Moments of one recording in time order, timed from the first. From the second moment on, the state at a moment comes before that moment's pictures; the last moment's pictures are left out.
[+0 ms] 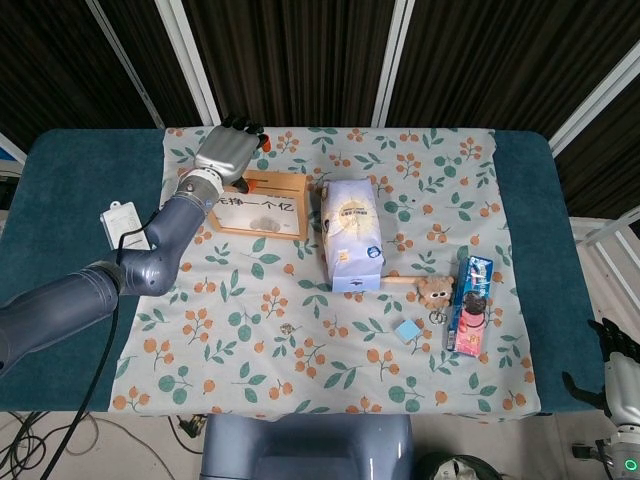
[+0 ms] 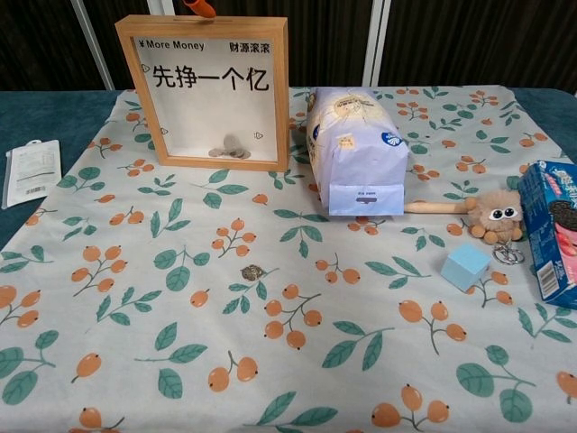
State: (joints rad) left arm -1.52 -1.26 0.03 -1.23 0.31 0.54 0.40; right arm 0.02 -1.01 0.10 -1.92 -1.06 1.37 -0.09
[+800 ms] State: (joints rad) left arm -0.91 -1.03 0.09 -1.86 1.12 1.25 0.06; right arm 0.02 -1.02 0.11 -1.91 -1.08 1.38 -0.08
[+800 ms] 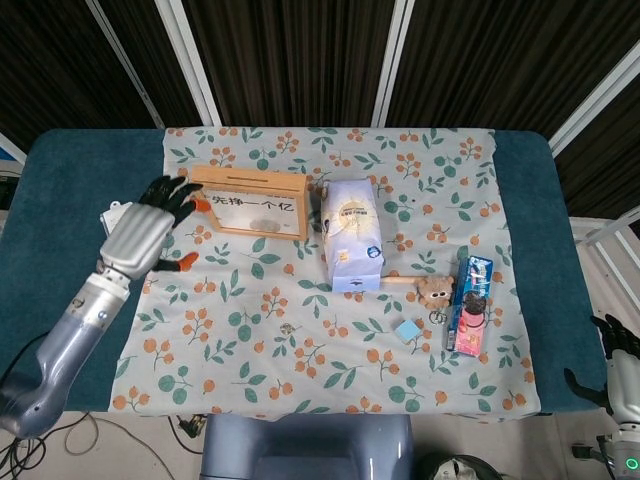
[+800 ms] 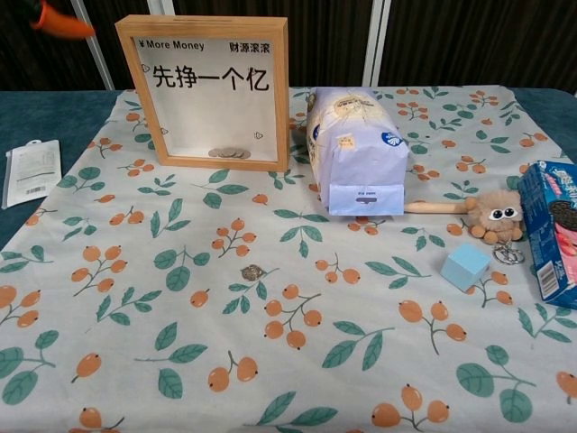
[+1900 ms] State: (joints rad) left arm -0.99 -1.82 -0.05 -1.15 1.38 0.89 0.24; right arm 0.01 -0.99 0.12 -1.90 -1.06 1.37 -0.04
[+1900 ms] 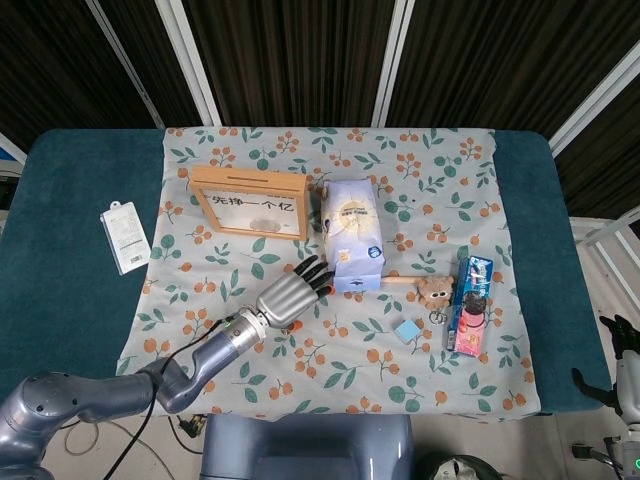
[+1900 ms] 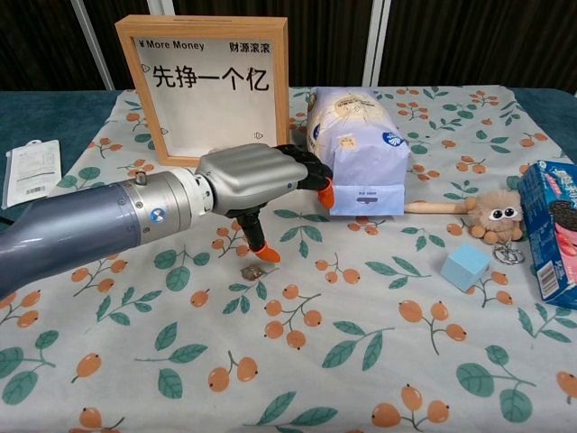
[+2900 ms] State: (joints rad) left arm -0.98 -1.73 -0.07 -1.29 1.29 0.79 0.34; right arm 0.02 -0.99 0.13 -1.91 -1.04 1.36 -0.04
